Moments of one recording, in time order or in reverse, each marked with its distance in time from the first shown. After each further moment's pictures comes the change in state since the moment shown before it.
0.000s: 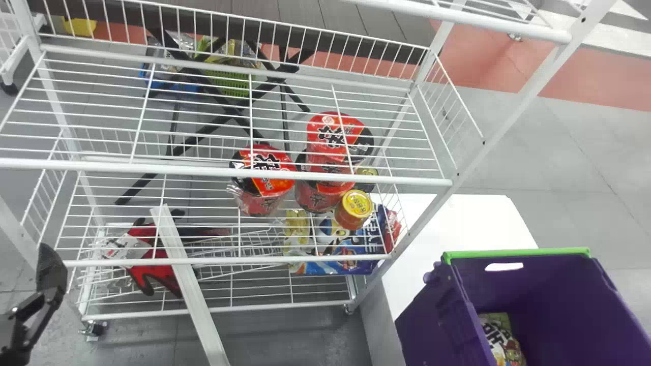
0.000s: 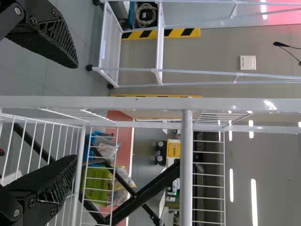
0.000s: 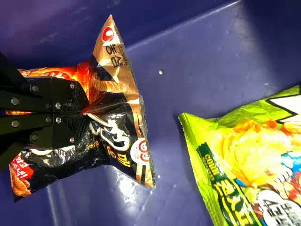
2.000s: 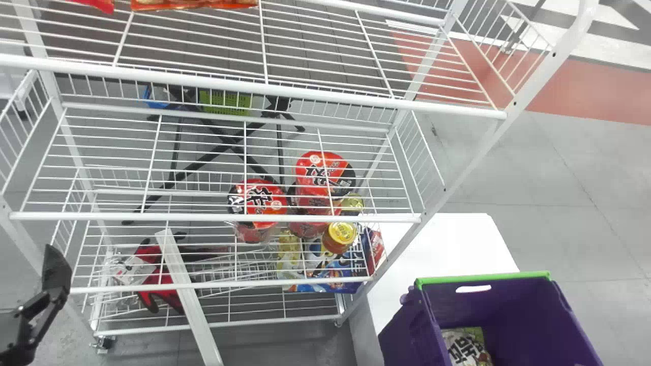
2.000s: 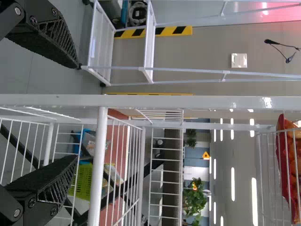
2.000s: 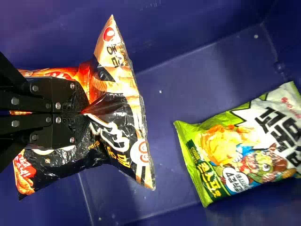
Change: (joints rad) left arm -0.030 0.013 -0.012 0.049 0.015 0.003 -0.005; right arm -0.003 0.028 -0.037 -0.024 0.000 -0.027 -0.009
